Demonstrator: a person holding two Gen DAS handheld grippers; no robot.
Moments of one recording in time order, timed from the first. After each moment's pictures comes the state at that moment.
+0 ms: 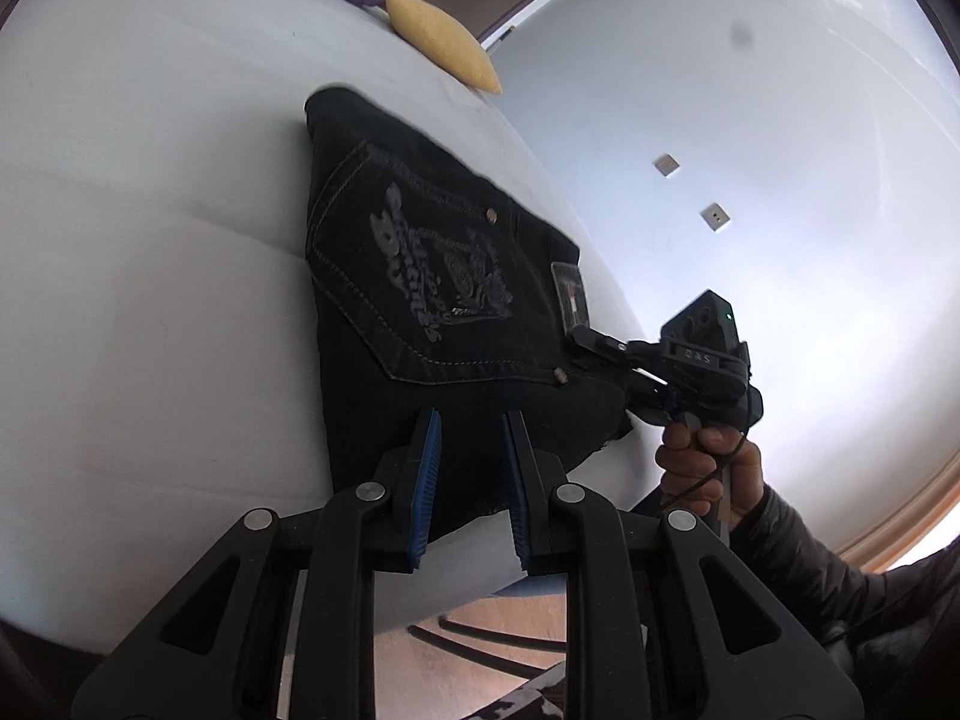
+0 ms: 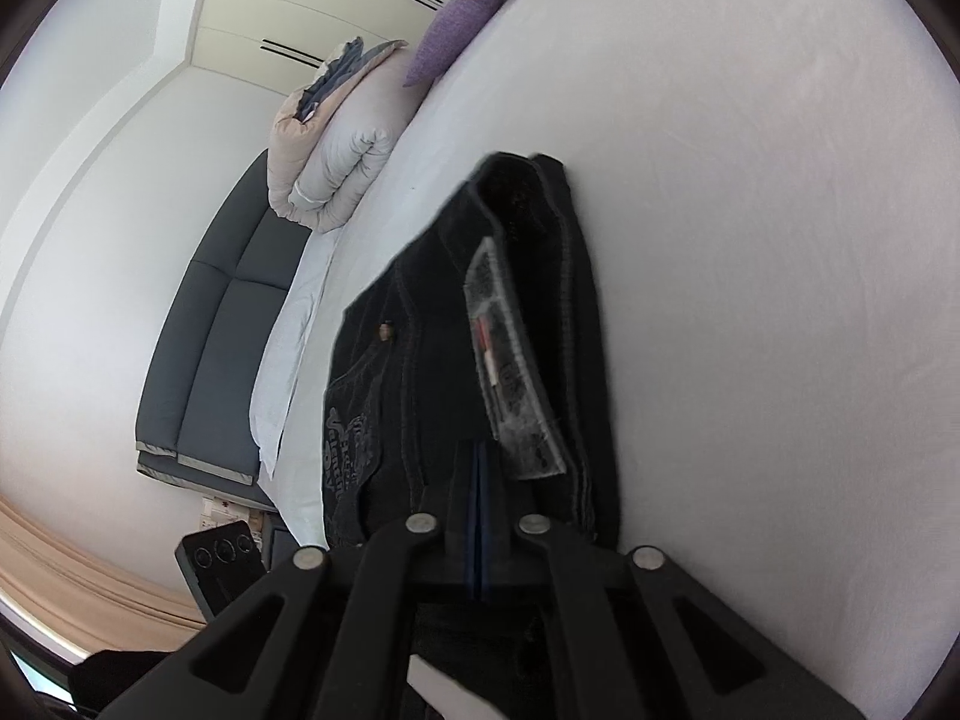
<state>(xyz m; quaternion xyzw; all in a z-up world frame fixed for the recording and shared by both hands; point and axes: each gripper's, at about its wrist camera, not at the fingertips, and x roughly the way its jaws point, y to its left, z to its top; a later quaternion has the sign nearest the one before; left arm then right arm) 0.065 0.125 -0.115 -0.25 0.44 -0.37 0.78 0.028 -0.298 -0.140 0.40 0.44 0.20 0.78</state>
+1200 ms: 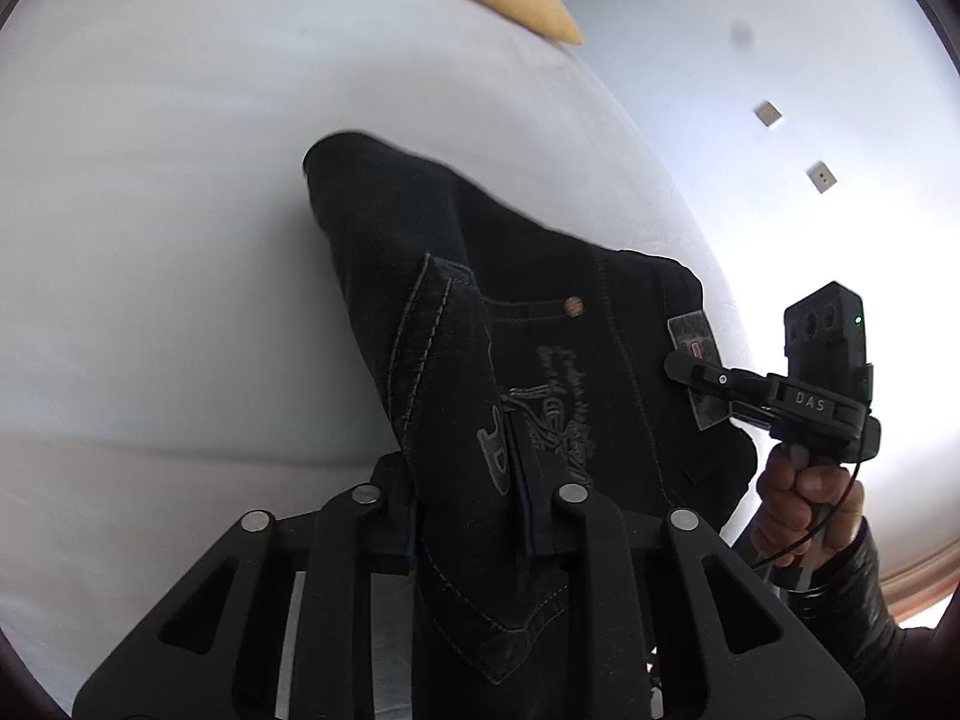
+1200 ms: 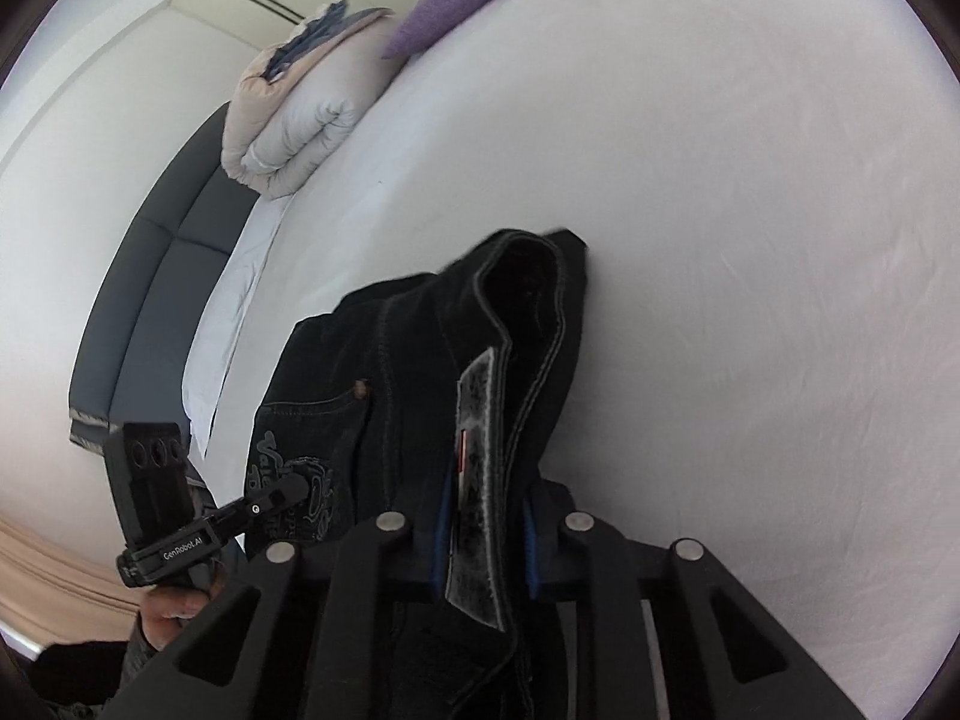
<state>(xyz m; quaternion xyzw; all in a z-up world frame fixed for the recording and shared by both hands) 0.183 0.061 -0.097 -0.14 0.53 -0.29 0.79 0.085 -0.298 -0.113 0.31 0.49 0.17 0.80</state>
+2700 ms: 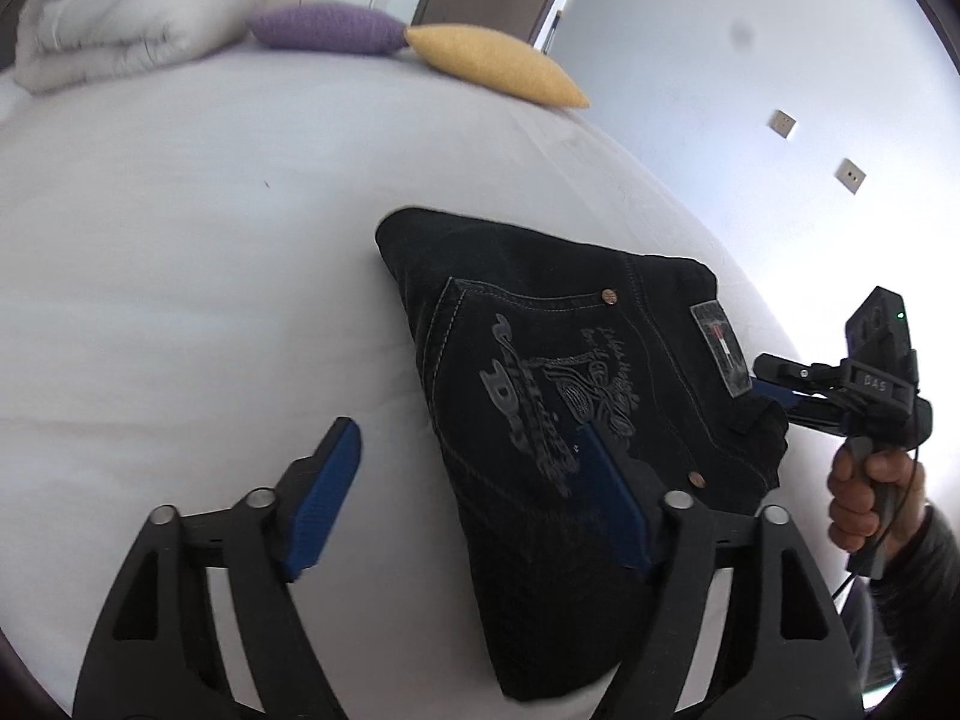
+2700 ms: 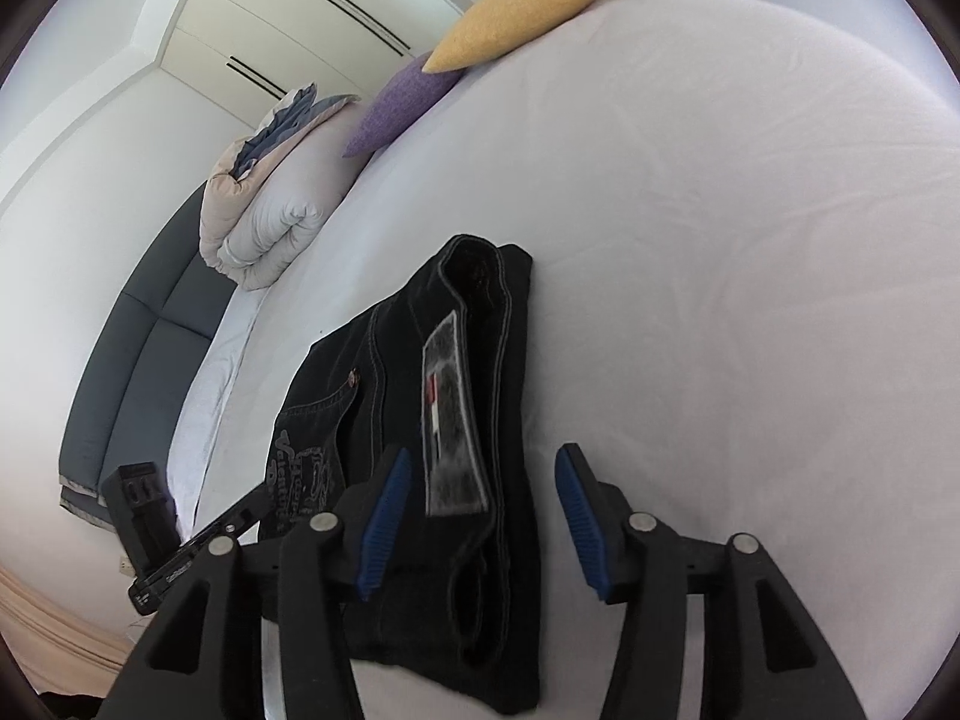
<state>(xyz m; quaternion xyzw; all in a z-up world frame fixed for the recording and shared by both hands) 0.178 0.057 -0.083 -0.07 0.43 -0.25 0.86 0.137 -0.410 -0.114 0.32 0.43 0.10 0.84</state>
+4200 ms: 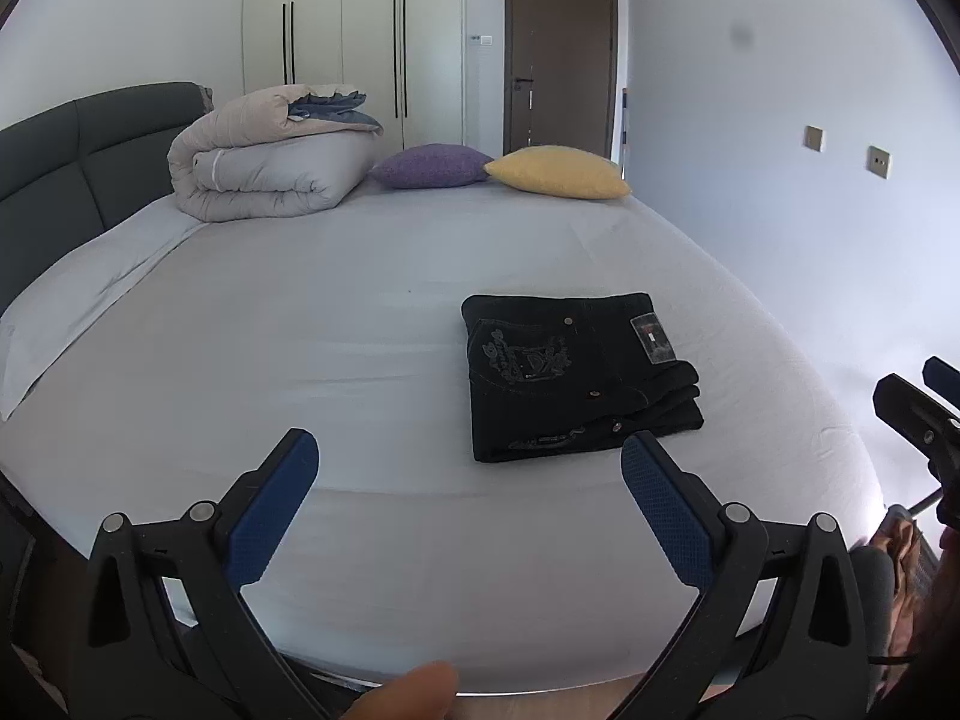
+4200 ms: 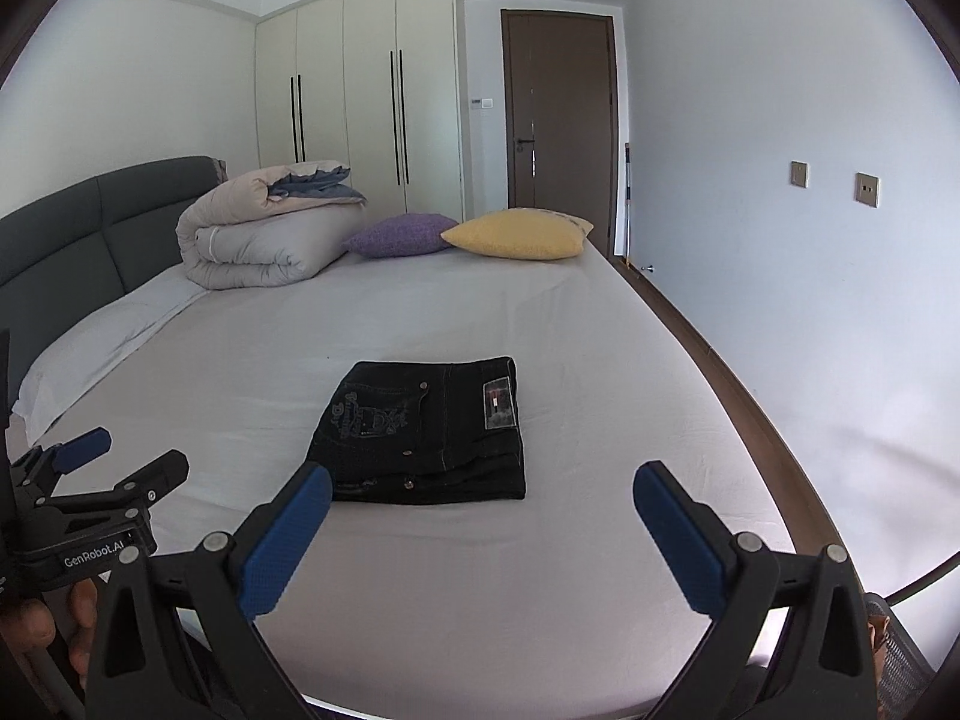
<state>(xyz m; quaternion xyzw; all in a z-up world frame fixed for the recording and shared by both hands) -0.068 0.053 0.057 0.02 0.32 -0.09 0.94 -0.112 -0.257 0.064 0.04 0.29 -0.08 0.95</state>
